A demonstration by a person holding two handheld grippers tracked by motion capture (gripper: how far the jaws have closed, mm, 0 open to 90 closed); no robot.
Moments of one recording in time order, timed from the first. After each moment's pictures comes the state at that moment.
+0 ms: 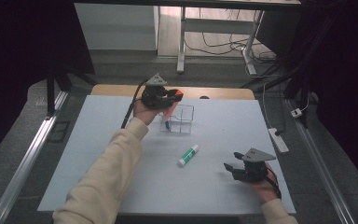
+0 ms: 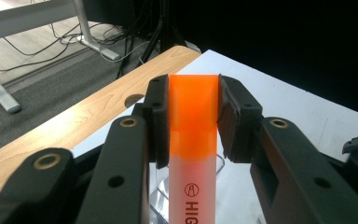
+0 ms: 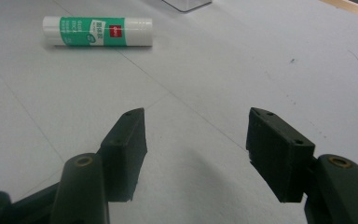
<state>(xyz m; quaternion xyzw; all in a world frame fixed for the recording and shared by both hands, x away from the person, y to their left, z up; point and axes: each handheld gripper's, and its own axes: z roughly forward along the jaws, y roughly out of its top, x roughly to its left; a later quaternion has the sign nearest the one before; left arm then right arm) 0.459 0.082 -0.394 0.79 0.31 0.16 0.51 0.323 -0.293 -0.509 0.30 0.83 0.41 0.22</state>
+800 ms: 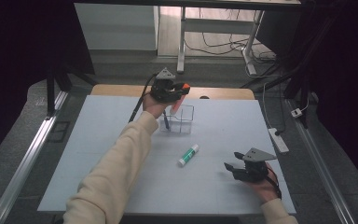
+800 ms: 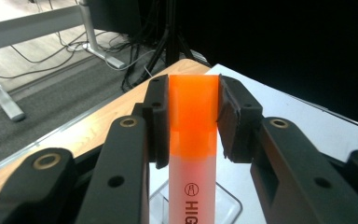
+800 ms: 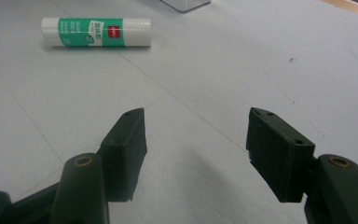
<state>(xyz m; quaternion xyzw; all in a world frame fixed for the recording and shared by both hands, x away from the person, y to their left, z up) 0.488 0.060 -0.393 0.77 0.32 0.17 0.52 0.324 -0.295 -0.510 0.30 0.83 0.41 0.21</state>
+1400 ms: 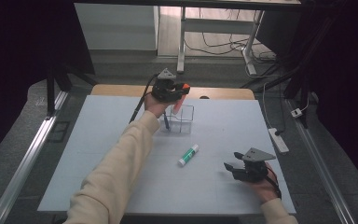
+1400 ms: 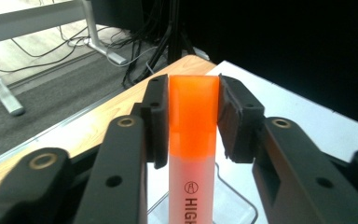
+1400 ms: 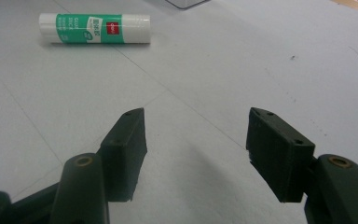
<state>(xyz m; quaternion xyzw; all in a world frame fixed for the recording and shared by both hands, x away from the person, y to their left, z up) 0.498 0.058 -0.405 0.78 0.32 0.17 0.51 0.325 -0.295 -0.511 0.30 0.84 0.40 0.21</state>
